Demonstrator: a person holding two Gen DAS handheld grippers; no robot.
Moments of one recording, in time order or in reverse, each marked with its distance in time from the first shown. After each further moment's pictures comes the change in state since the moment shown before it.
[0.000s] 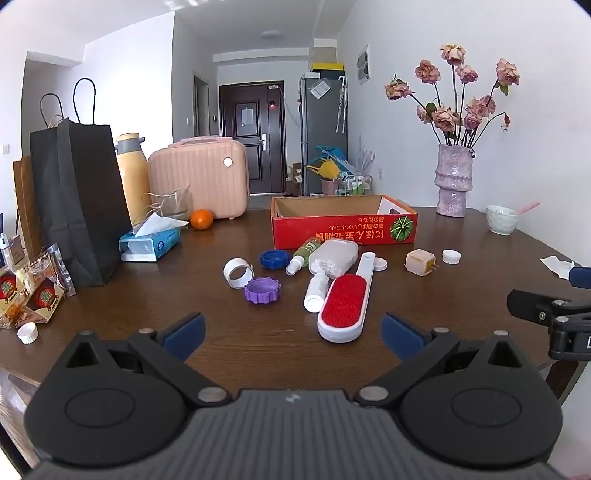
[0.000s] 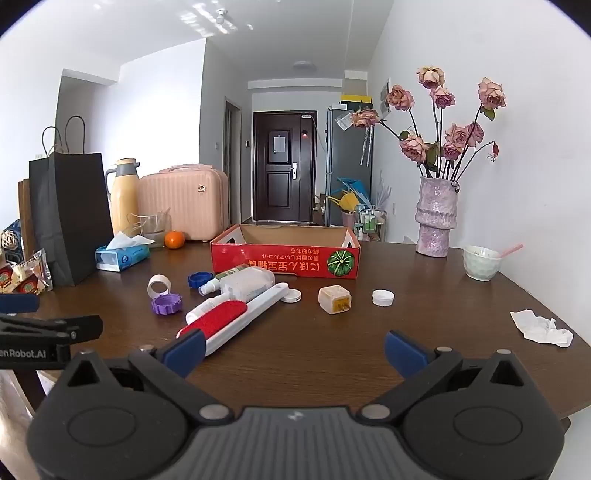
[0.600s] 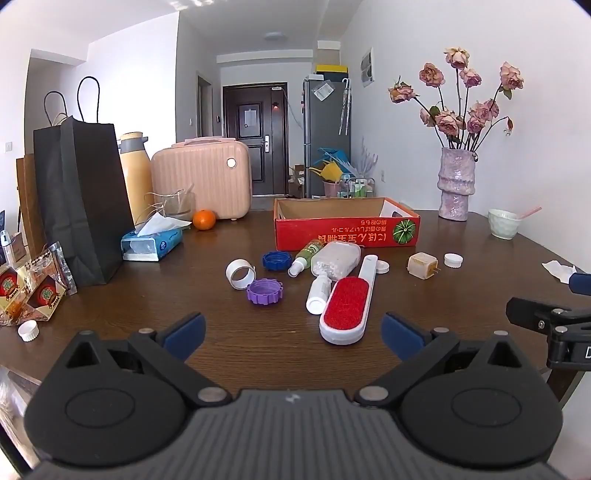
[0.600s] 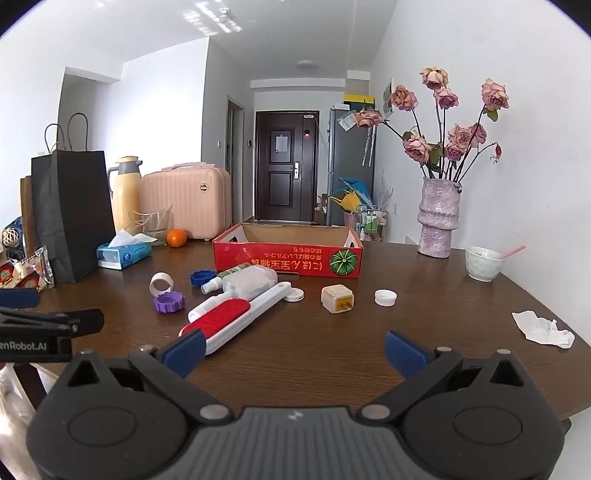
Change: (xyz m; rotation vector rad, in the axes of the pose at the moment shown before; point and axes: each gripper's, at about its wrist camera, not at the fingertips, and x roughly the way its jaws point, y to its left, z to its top) left arm -0.006 -0.001 -0.001 -0.011 -0.034 0.013; right arm -0.001 0.003 0.000 -0.003 0.008 -0.002
